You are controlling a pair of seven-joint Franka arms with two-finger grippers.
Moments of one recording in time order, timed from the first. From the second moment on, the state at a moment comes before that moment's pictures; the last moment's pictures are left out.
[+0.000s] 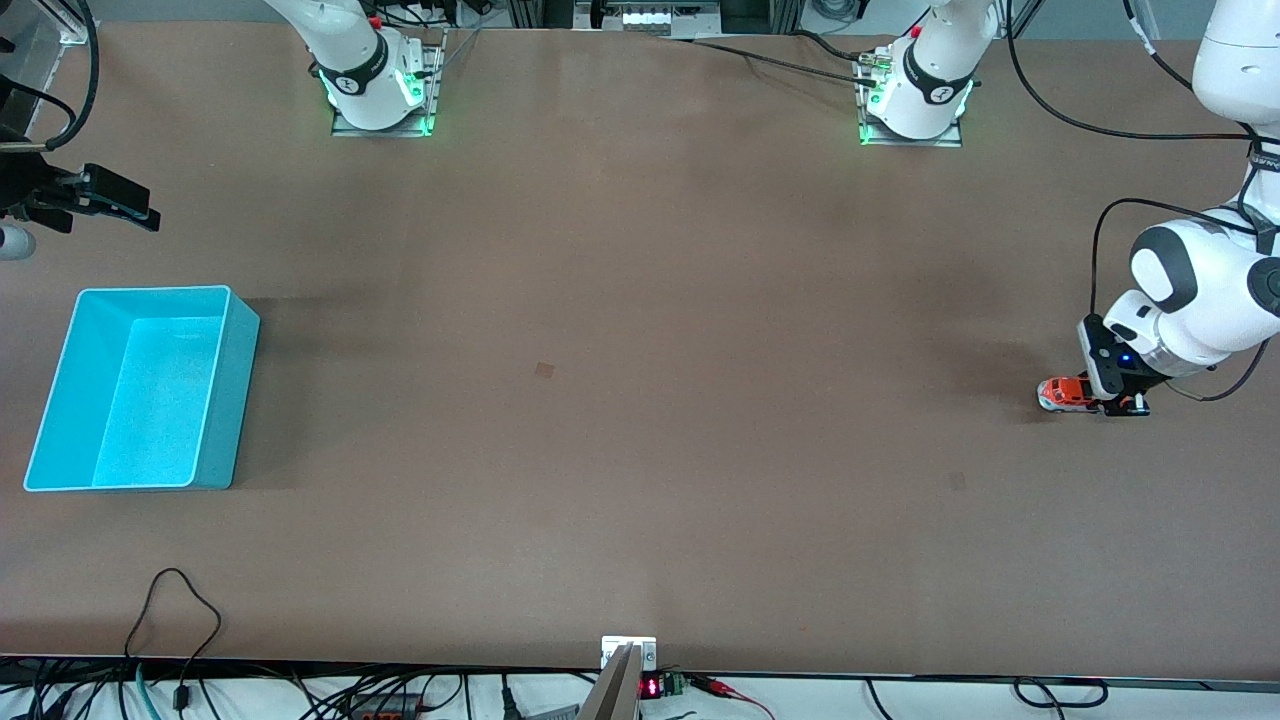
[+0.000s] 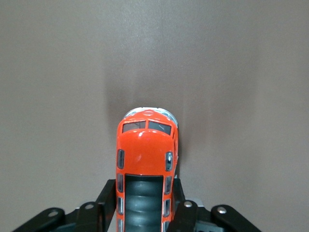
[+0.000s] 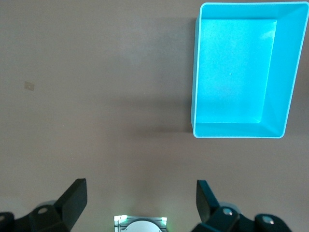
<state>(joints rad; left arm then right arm) 0.41 0.50 -0.06 -2.05 0.07 2.61 1.83 -0.03 0.03 -0.01 -1.55 -0.01 1.45 -0.07</state>
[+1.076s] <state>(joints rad) 0.38 0.34 -0.24 -1.99 0.07 2.31 1.78 -0.03 0.03 -0.01 -1.55 -0.01 1.45 -0.07</state>
